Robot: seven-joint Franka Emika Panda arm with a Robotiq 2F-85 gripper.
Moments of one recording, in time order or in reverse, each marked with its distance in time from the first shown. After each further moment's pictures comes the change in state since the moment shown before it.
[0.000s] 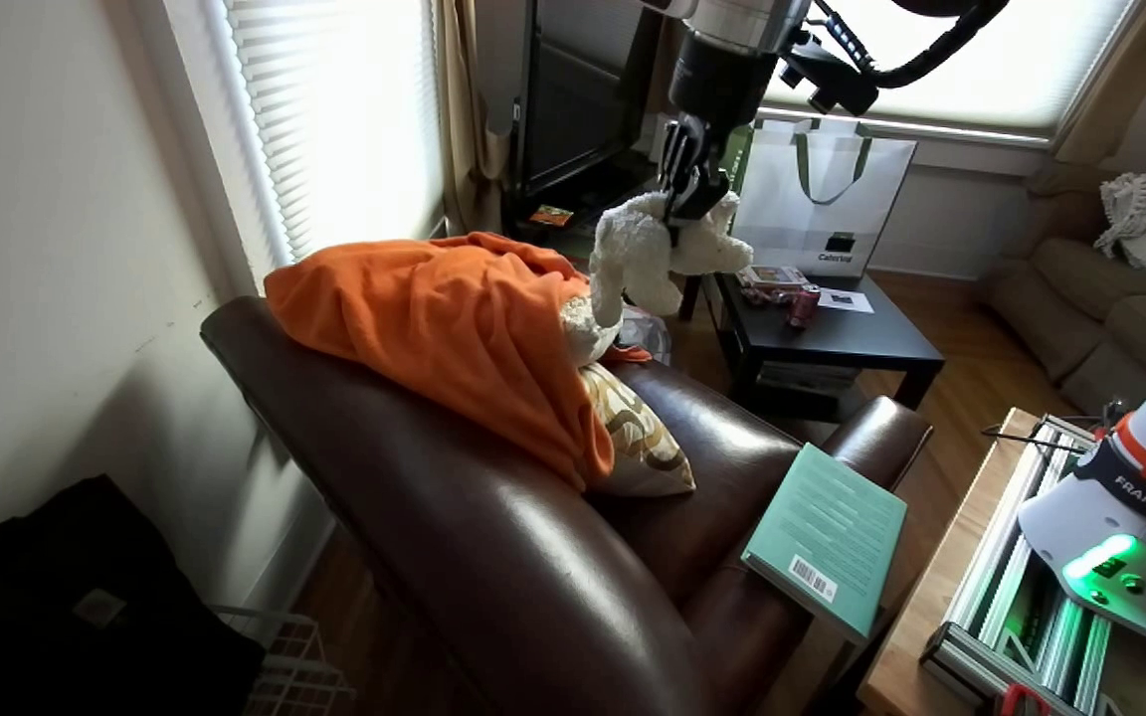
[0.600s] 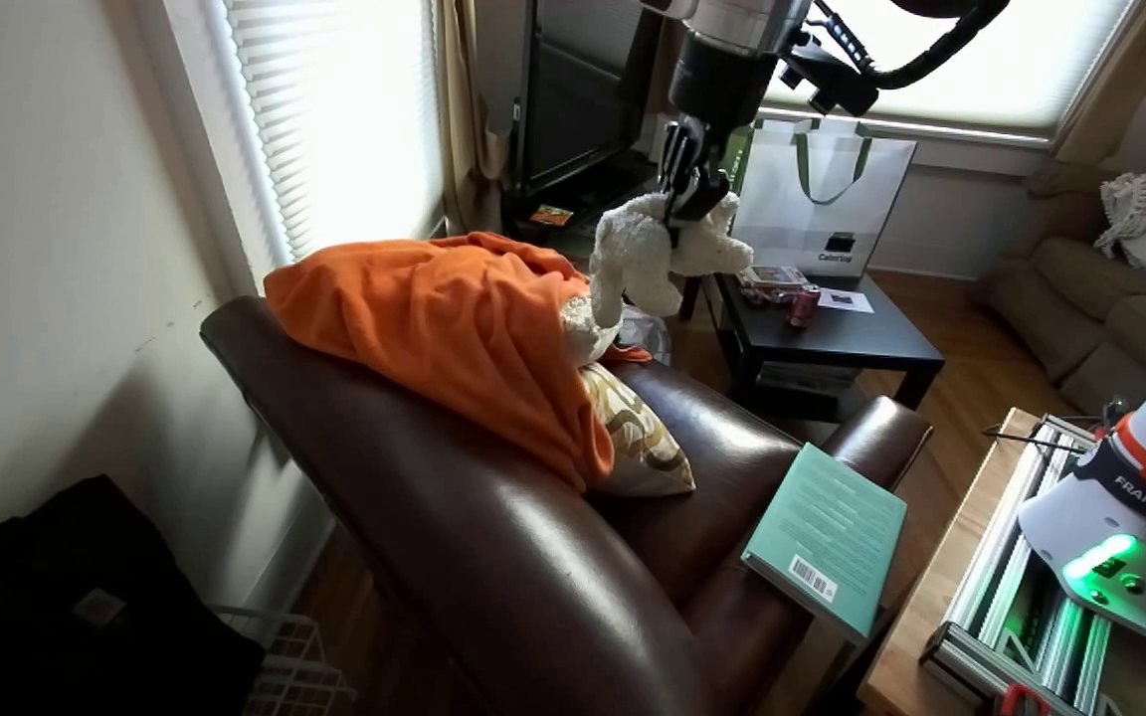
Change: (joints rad) arm 0.000 0.001 0.002 -0.001 0.001 0.000 -0.001
